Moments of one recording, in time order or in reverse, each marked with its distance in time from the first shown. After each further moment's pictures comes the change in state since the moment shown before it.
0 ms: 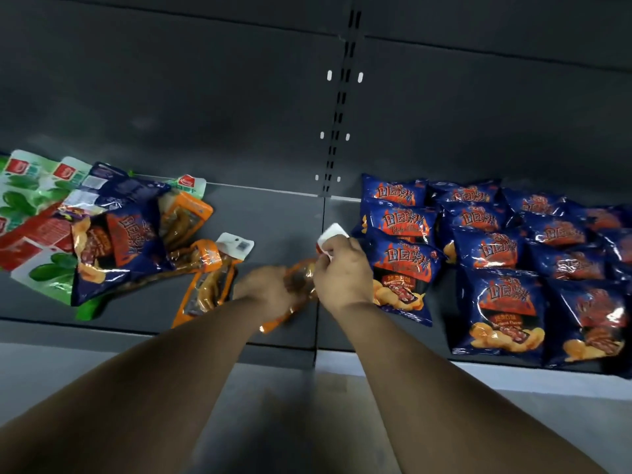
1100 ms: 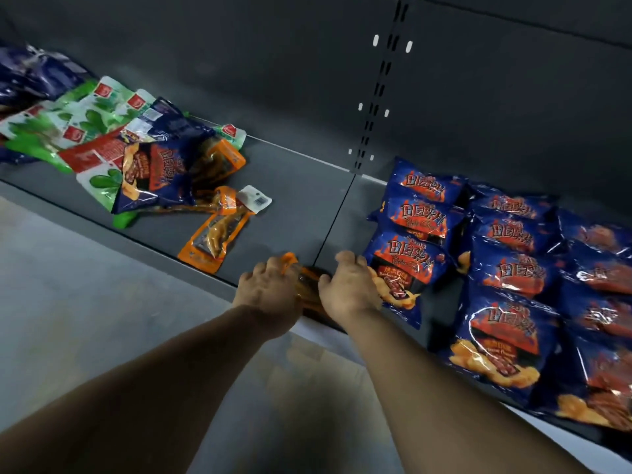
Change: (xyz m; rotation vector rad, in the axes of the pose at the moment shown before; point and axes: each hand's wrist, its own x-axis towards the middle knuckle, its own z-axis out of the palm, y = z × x) left_hand -0.064 0.056 0.042 0.182 0.074 -0.237; right_hand -0.013 0.051 -0.027 -0.232 -0.520 0.023
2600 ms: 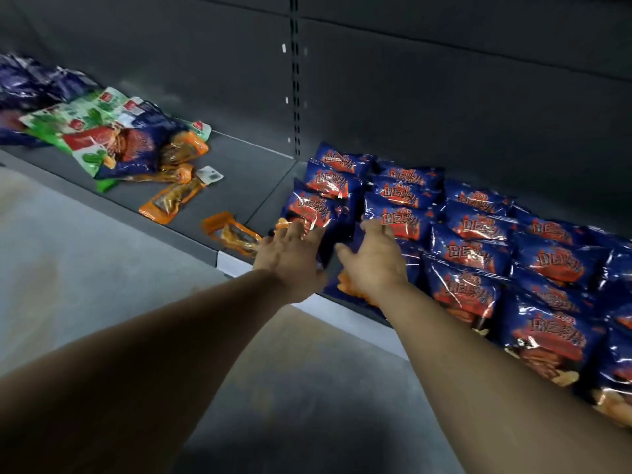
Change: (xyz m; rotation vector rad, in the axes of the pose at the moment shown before) left_hand -0.095 0.197 -0.010 -0.015 0.240 0.054; right_hand -0.081 0.176 -0.125 0.096 0.190 -0.224
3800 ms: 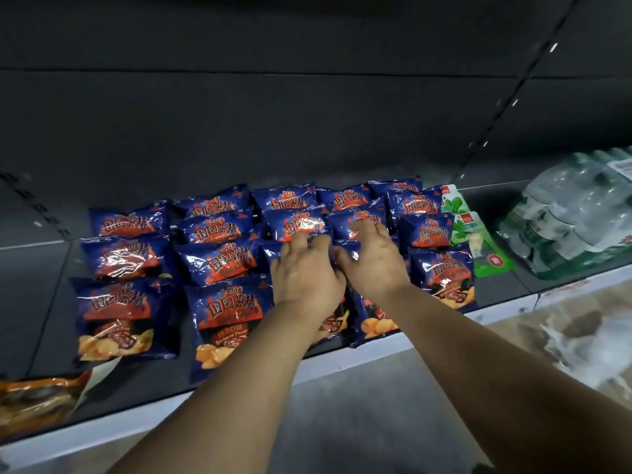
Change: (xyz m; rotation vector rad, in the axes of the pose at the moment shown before) left_hand 0.047 0.197 -0.007 -0.349 0.016 0.480; right_hand -0.027 0.122 -0.121 -0.019 0.424 0.401
